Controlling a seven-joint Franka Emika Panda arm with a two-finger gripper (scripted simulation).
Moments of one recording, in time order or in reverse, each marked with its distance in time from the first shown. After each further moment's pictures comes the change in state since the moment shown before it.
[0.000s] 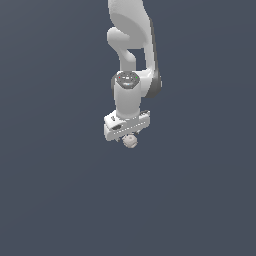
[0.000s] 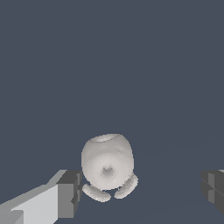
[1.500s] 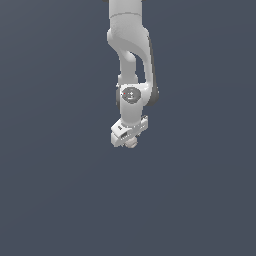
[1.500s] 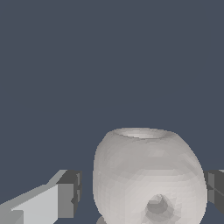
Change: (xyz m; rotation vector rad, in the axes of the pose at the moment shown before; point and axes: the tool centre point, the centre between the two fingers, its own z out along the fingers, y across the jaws) arm -0.020 -0.025 0.071 0.009 -0.009 -0.188
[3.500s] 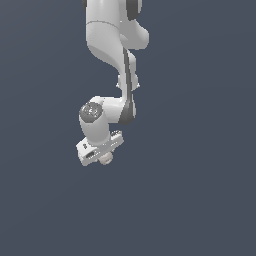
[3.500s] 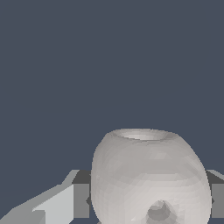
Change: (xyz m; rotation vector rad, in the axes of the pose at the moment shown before) arm 0.003 0.153 -0.007 -0.002 0.001 0.001
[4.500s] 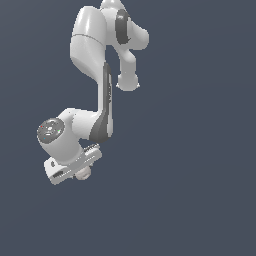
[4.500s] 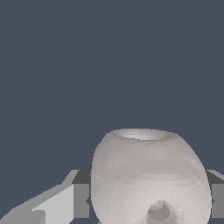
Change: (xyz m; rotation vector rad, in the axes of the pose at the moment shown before) arm 0.007 0.114 -0.007 0.001 0.000 -0.001
